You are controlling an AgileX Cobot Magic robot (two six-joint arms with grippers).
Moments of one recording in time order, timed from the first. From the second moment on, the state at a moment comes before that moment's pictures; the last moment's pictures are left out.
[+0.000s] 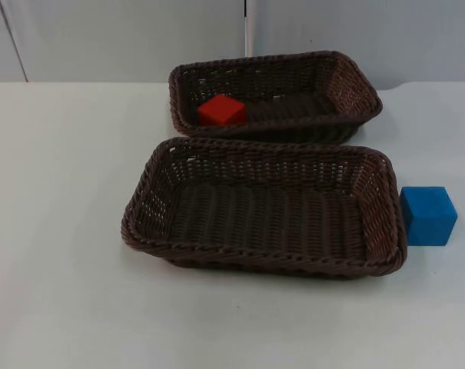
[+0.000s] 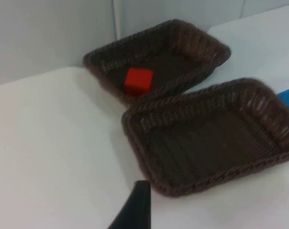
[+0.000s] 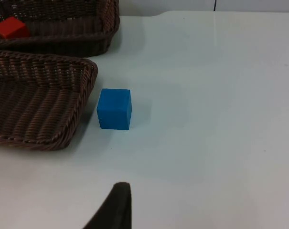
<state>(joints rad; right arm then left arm) 0.10 0.00 -0.52 -0.01 1.08 0.00 -0.41 0.43 -0.55 -0.14 0.66 0.10</state>
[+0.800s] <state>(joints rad) 0.10 0.00 -0.52 -0.01 1.08 0.00 -0.41 0.15 -0.44 -0.09 0.71 0.03</state>
